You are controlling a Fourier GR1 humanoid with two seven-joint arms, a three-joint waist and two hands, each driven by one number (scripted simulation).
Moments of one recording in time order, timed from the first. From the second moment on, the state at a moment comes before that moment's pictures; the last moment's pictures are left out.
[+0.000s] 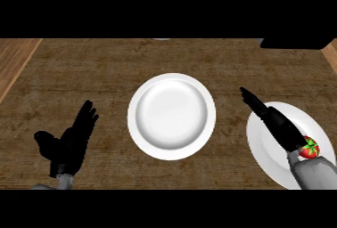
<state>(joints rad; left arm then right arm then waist) -0.01 0.35 -0.31 -1.55 0.38 0.37 0.08 -0.20 -0.46 0.28 -1.42 -0.11 0.11 0.01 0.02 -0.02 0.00</state>
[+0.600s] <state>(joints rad) -0.20 0.52 -0.22 -1.63 0.30 0.28 0.04 -0.21 -0.50 0.34 -1.45 0.15 0.02 -0.17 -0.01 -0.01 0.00</state>
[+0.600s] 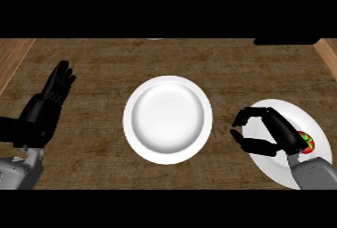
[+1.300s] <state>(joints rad) -0.26 0.53 -0.15 -1.59 0.30 0.18 0.04 0.03 -0.50 0.08 -1.56 -0.03 -0.03 -0.46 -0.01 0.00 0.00</state>
